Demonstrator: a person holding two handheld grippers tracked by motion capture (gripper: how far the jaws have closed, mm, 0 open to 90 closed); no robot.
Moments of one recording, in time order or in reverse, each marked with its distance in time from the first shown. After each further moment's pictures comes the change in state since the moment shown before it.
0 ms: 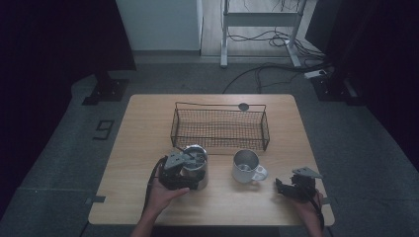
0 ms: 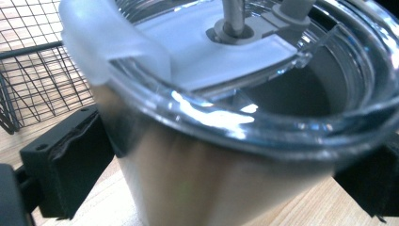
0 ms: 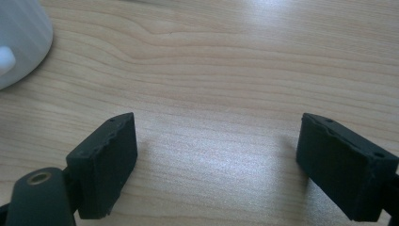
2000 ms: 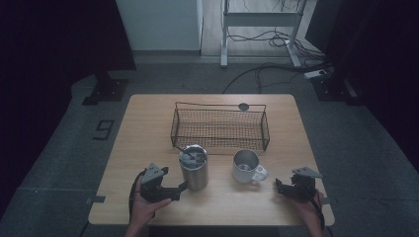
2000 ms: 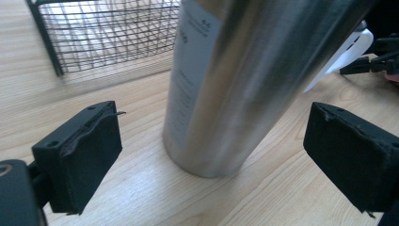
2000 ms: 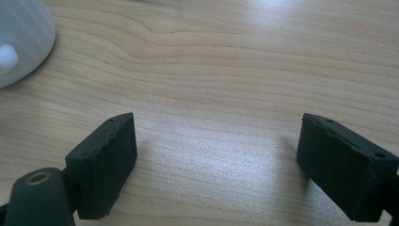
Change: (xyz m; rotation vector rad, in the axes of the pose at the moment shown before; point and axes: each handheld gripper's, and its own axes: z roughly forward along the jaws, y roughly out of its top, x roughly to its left) left arm 0.018 -0.043 -0.041 -0.036 -0.002 -0.068; right arm -0.001 0.000 0.000 0.000 0.011 -0.008
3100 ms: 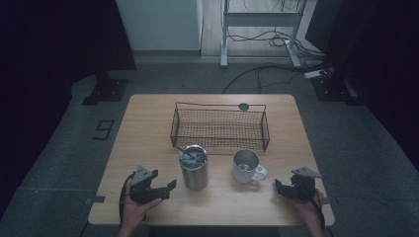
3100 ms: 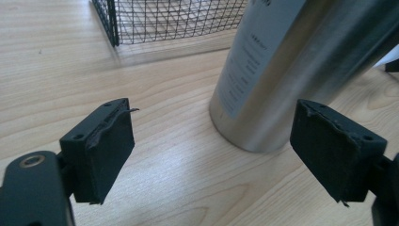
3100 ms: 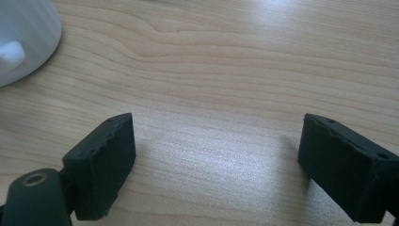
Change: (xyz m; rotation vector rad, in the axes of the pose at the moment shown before) left arm 0.023 -0.018 -0.015 0.010 0.099 -0.063; right arm 0.000 0.000 0.000 0.003 0.012 -0.014
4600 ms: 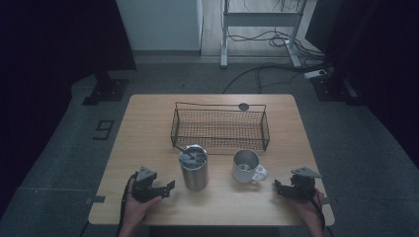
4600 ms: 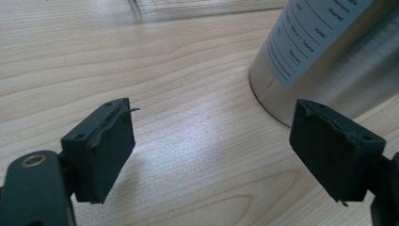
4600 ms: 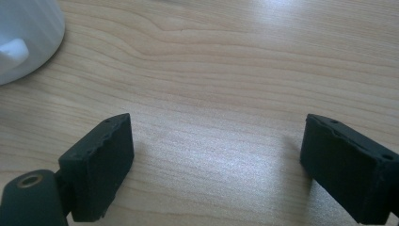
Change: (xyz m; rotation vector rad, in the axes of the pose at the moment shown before) left arm 0.020 -0.017 0.025 0.106 0.058 -0.041; right arm 0.000 0.000 0.000 0.003 0.007 -0.007
